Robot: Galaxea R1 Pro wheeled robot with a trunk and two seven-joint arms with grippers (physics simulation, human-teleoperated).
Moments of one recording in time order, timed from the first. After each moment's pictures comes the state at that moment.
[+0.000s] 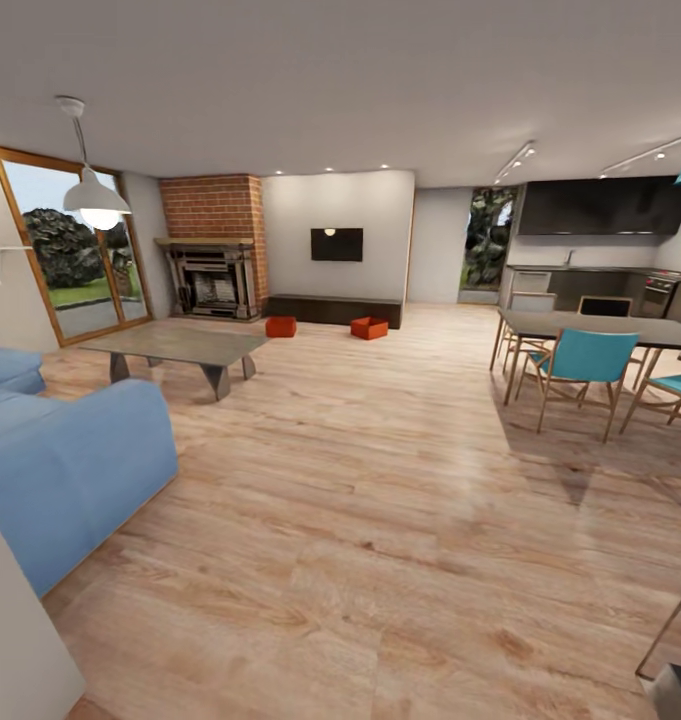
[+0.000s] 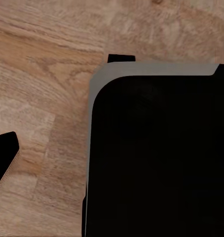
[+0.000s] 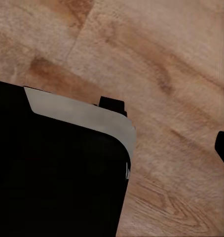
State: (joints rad) left arm 0.00 0.03 0.01 -0.07 0.05 -0.10 0.01; right arm -0.12 -0.02 0.53 0.03 -0.30 -0.17 0.01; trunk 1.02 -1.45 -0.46
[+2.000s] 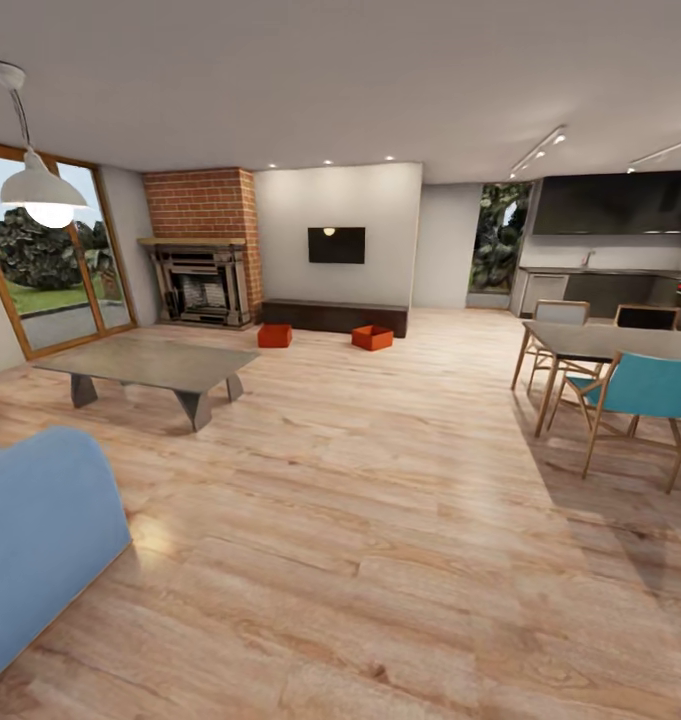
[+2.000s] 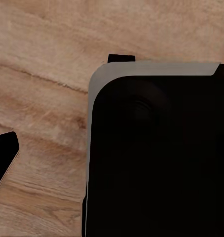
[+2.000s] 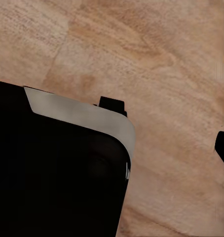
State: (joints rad) left arm 0.00 0.03 0.01 -0.07 0.05 -0.10 0.01; right arm -0.12 -0.02 0.53 0.03 -0.30 -0.17 0.01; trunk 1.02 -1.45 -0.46
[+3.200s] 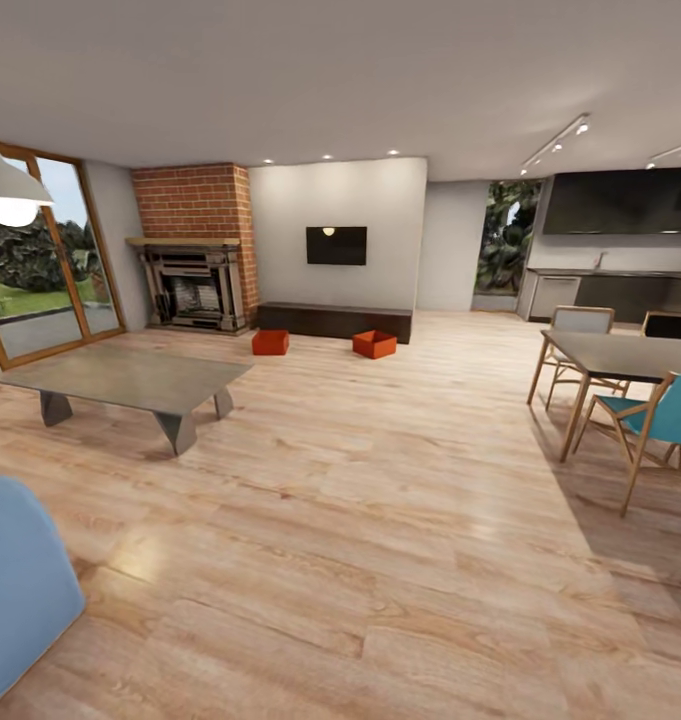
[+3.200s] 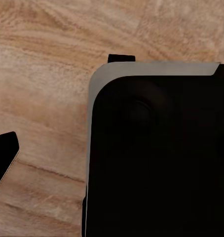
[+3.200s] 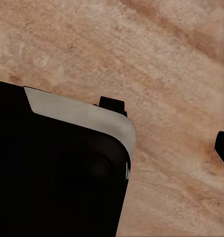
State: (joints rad) left arm 0.00 0.03 0.01 -0.07 0.05 -0.10 0.01; right arm -0.12 -0.02 0.53 0.03 -0.30 -0.17 0.01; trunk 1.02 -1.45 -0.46
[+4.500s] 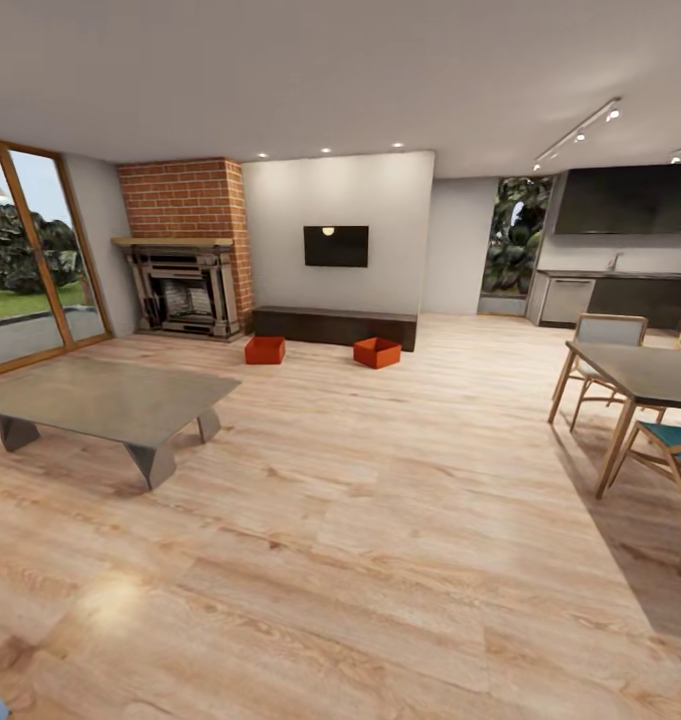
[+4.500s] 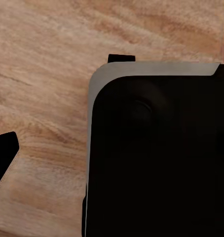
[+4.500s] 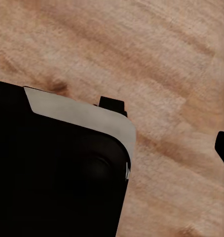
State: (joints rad) left arm 0.00 0.03 0.01 -0.07 0.05 -0.10 0.01; right arm -0.12 -0.02 0.53 0.03 -0.30 -0.17 0.01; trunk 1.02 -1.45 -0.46
